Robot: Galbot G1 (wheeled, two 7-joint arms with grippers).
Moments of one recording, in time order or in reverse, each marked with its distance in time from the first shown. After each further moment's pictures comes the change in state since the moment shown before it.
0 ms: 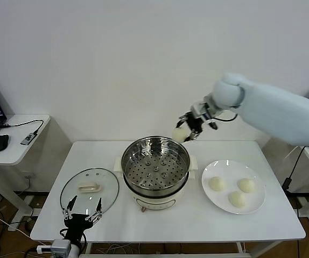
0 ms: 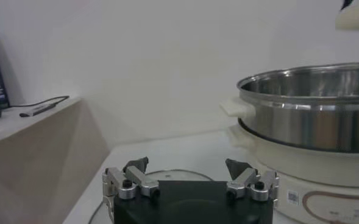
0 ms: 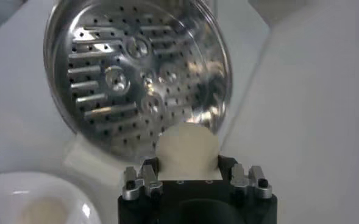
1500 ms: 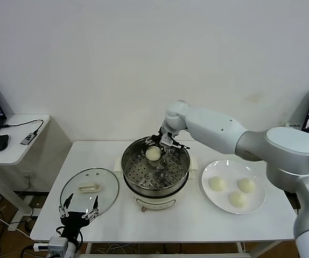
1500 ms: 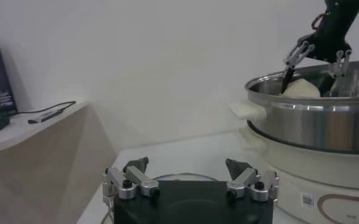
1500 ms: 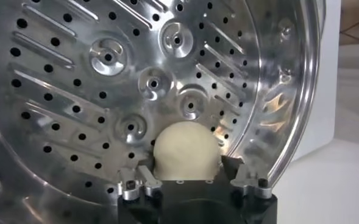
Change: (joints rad) left arm -0.006 0.012 -0.016 -0.001 0.007 0.003 0.000; right arm -0.144 0.268 -0.006 -0.301 -0.413 0.428 0.148
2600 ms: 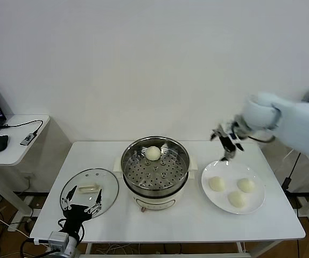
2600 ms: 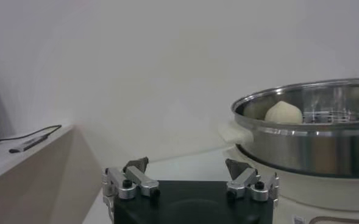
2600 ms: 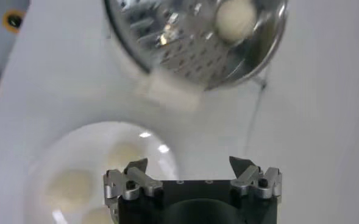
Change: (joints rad) left arm -0.029 0.063 0.016 -0.026 -0.010 0.006 0.006; right arm 0.043 -0.796 0.053 0.665 0.381 -0.845 -0.181
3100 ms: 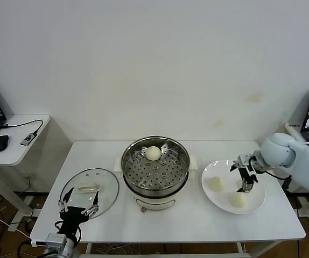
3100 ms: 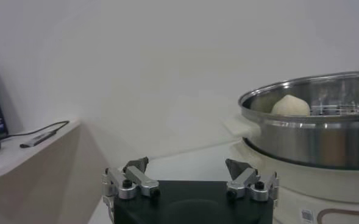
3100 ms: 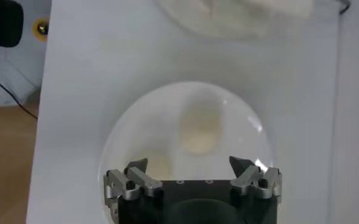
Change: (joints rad) left arm 0.020 -0.011 -0.022 0.001 0.008 0.003 0.000; right arm -0.370 -0.017 0.254 -0.119 -0.152 0.020 -0.011
